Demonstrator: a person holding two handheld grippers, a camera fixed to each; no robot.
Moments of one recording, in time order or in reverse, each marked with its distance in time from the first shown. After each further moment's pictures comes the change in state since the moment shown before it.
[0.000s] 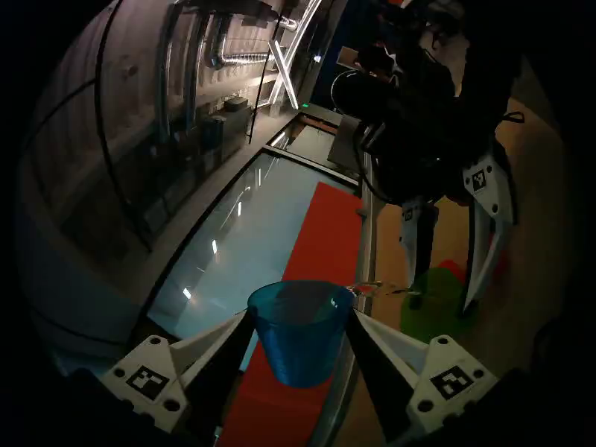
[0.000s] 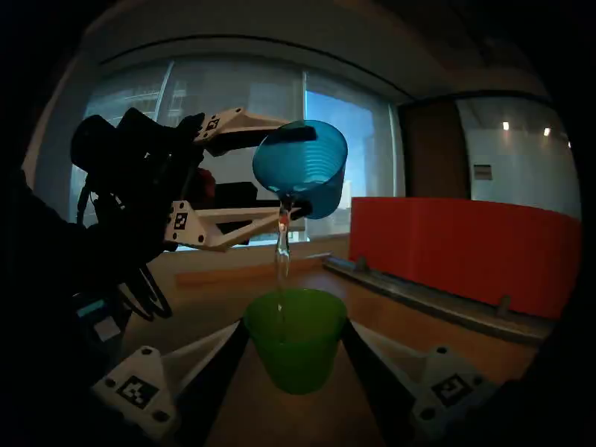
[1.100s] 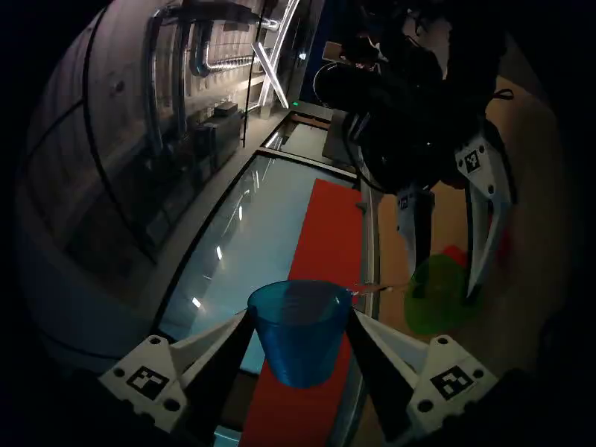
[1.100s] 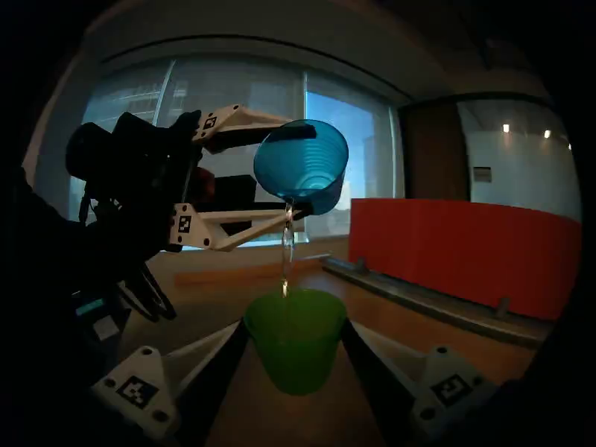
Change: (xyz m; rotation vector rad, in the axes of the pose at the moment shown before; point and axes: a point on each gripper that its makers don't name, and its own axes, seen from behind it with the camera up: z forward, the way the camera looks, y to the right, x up) left arm 0.003 0.001 -0.003 0.007 -0.008 0.098; right arm 0.003 0.000 -0.001 -0.004 0.004 -0.007
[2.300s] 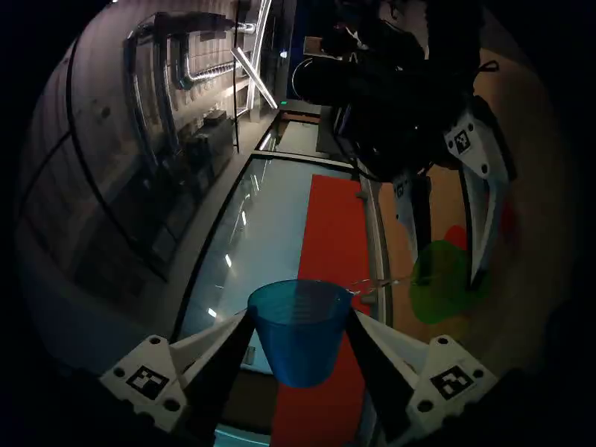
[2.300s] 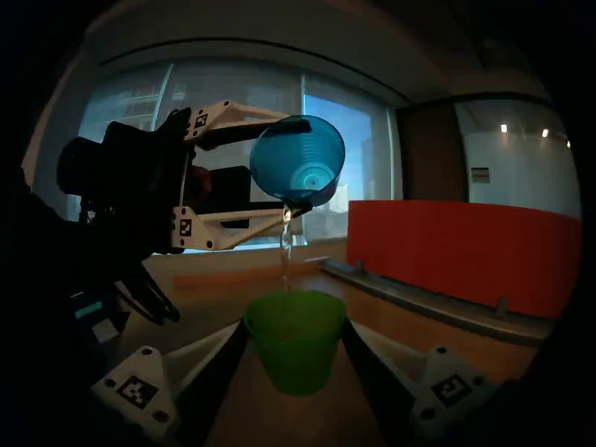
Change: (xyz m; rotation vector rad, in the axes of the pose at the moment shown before) left arm 0.005 -0.005 0.000 0.020 -0.011 0.136; right arm -0.005 0.004 -0.002 -0.008 0.014 0.004
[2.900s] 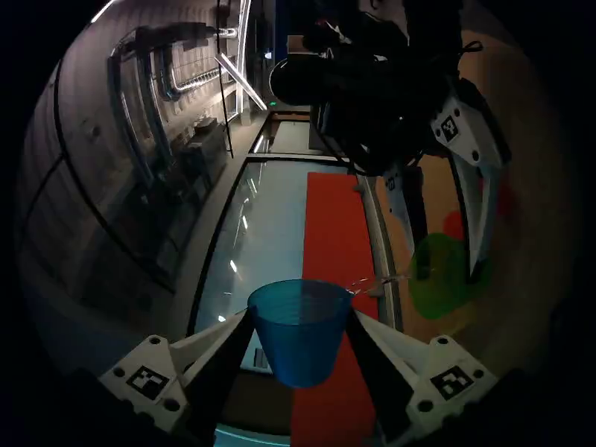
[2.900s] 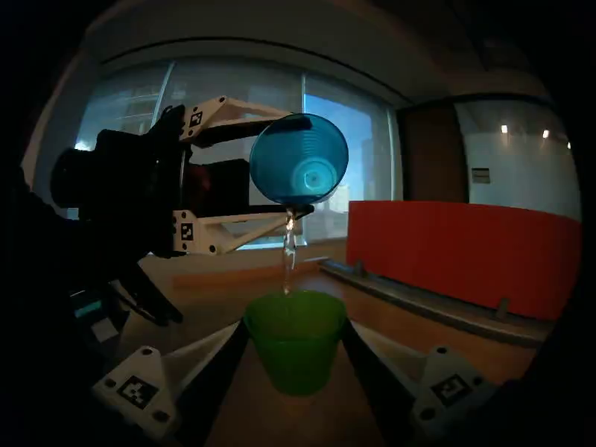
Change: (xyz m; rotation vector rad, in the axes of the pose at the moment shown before) left arm 0.002 -0.006 0.002 0.005 -0.005 0.100; right arm 0.002 0.000 0.002 -0.001 0.000 -0.003
